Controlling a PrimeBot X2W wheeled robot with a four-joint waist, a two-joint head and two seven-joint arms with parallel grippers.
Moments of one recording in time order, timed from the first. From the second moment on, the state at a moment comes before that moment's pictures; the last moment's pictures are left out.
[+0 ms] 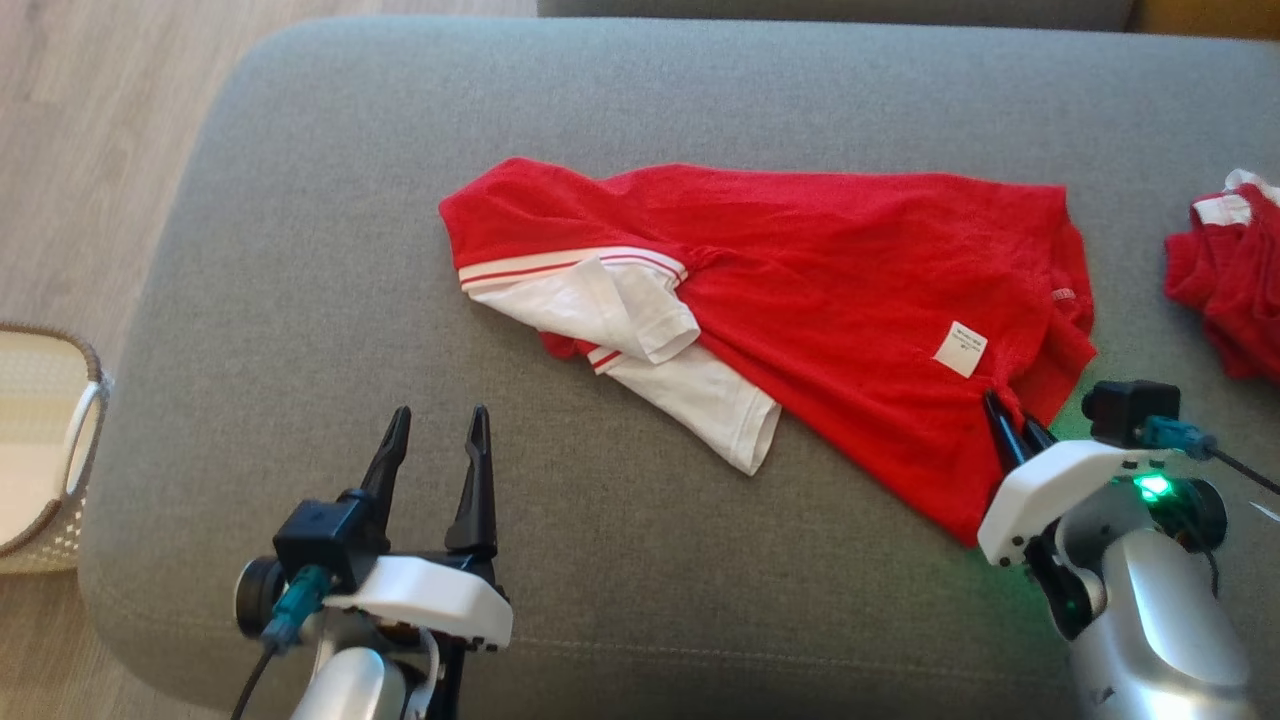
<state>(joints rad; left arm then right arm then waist) -0.05 0.05 -0.31 0.17 -0.27 0.09 -0.25 -0.34 -0.05 -0.16 0.66 0.12 0.13 -0.01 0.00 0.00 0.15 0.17</state>
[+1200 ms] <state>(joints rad) -0.06 0.05 -0.36 0.16 -0.29 0.09 -0.25 -0.82 -0.30 0.03 0.44 0.19 0.13 0.22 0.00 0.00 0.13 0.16</state>
